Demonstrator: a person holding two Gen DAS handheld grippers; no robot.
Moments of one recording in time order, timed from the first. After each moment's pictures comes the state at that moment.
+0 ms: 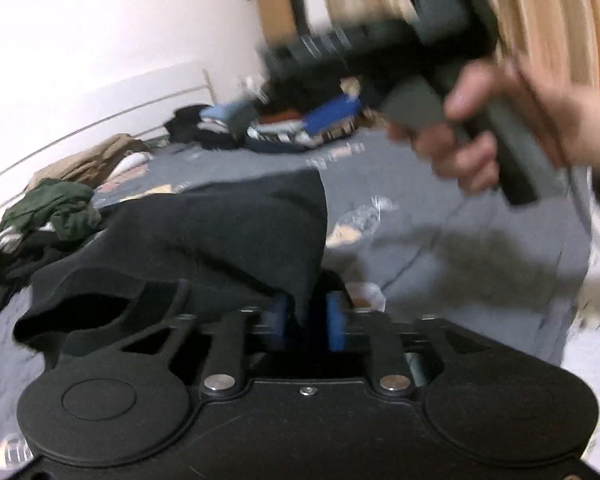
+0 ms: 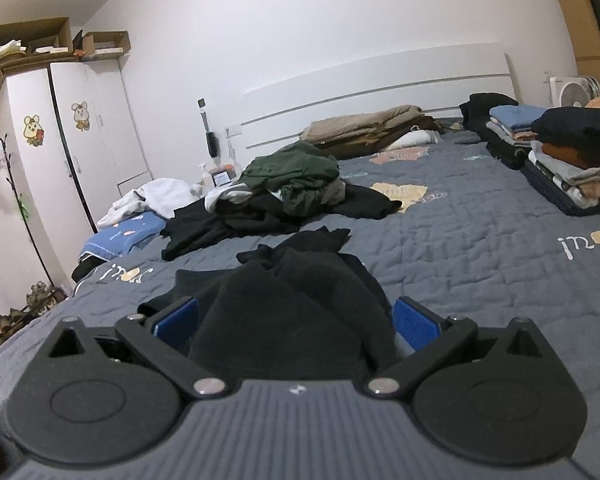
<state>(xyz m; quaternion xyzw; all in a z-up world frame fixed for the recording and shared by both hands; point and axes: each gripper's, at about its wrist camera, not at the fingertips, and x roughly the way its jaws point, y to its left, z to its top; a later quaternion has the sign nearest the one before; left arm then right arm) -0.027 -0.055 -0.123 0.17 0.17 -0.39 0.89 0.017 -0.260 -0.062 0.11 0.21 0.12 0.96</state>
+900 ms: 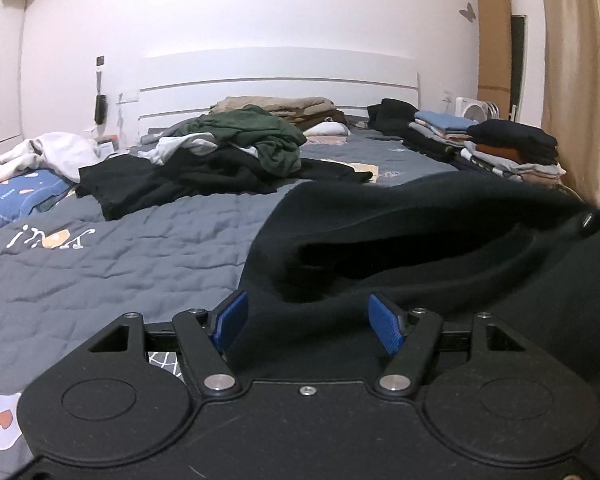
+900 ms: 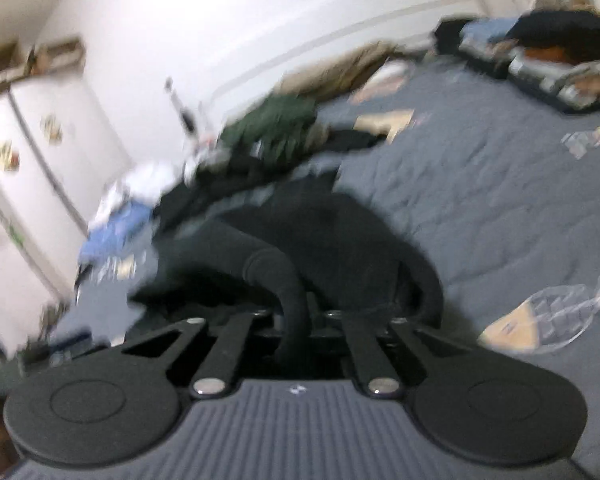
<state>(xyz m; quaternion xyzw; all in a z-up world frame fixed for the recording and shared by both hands) 0.061 0.061 -0.112 0.03 0.22 -0.15 0.96 0.035 -0.275 -0.100 0.22 0.24 0.08 0.94</state>
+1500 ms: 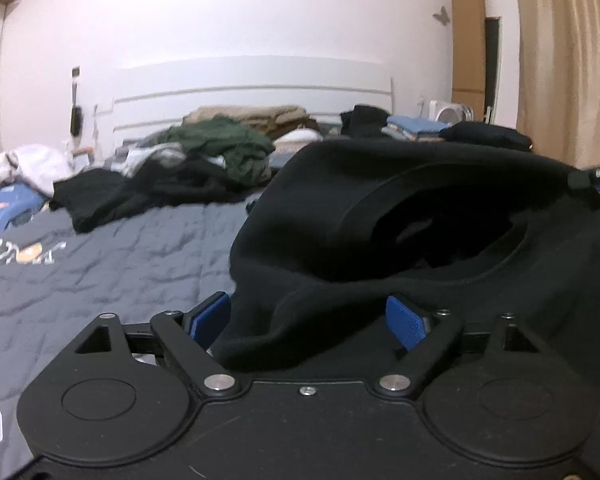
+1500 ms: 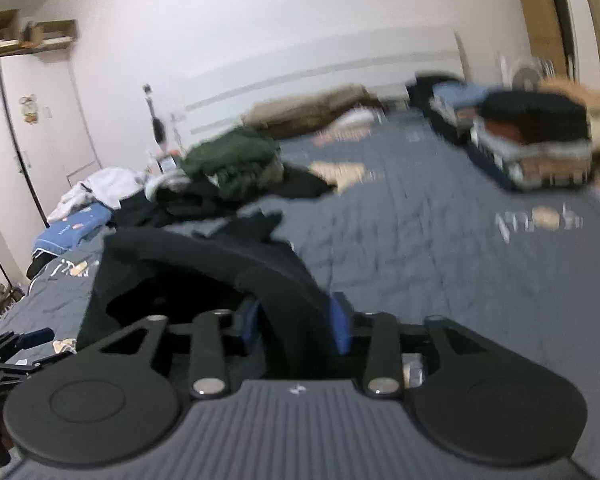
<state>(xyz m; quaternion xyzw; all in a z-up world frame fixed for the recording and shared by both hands) 0.055 0.033 -0.111 0.05 0.20 -0.19 0.96 0.010 -0.305 -0.058 0.11 0.22 0.04 0.97</state>
